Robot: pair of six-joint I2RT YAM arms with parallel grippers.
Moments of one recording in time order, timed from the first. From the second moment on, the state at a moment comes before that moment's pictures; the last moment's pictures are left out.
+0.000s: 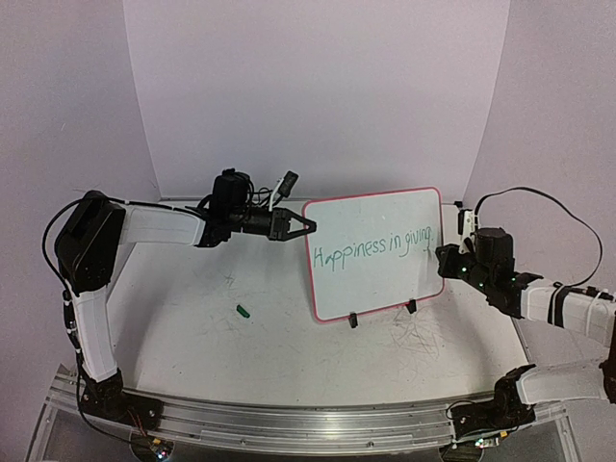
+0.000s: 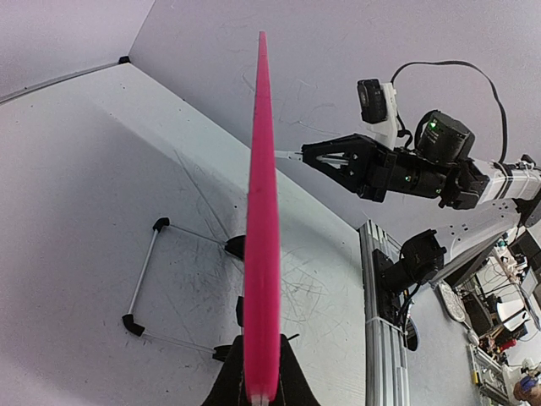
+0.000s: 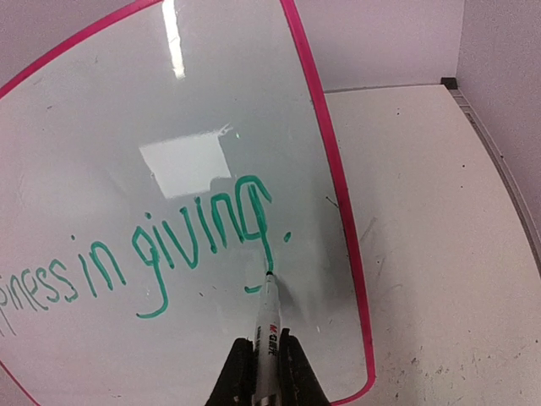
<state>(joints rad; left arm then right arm) -0.63 1.95 1.33 0.36 0.87 -0.38 0.33 1.12 0.53 0.17 0.10 0.31</state>
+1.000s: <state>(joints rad) -0.63 1.95 1.33 0.32 0.86 -0.37 0.33 0.81 0.56 0.05 0.09 0.31</state>
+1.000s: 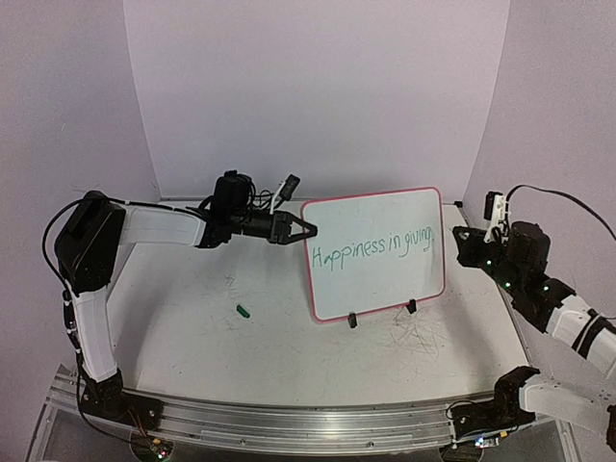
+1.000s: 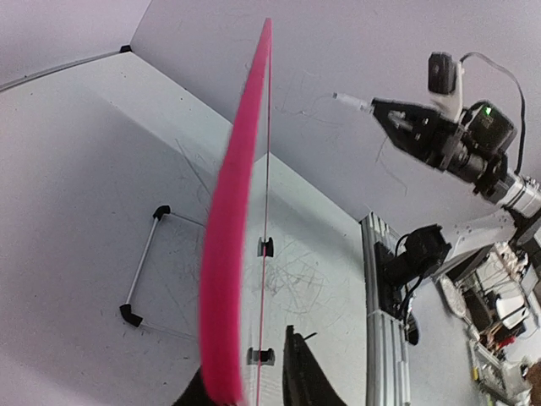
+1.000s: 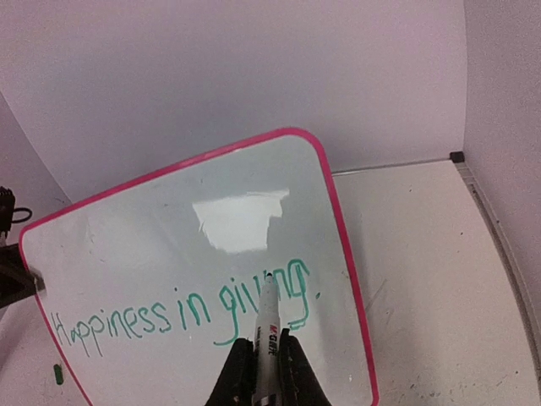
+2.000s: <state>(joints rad) -0.61 1.36 0.87 -0.27 0.20 -0.82 0.37 0.87 0.61 0.08 -0.27 0.22</state>
